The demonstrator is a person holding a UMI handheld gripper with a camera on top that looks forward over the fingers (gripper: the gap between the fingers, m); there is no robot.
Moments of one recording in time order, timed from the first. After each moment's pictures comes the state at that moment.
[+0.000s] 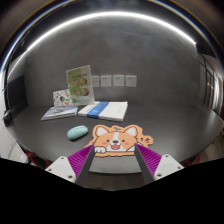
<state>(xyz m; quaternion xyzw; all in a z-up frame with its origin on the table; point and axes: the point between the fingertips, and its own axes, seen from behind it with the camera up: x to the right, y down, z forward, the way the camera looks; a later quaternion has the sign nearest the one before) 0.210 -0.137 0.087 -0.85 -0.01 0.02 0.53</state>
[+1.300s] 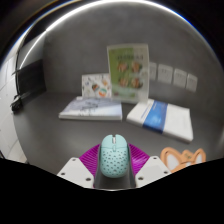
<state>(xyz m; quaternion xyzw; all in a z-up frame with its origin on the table) -0.043 0.040 0.031 -0.86 -0.15 0.09 0.48</state>
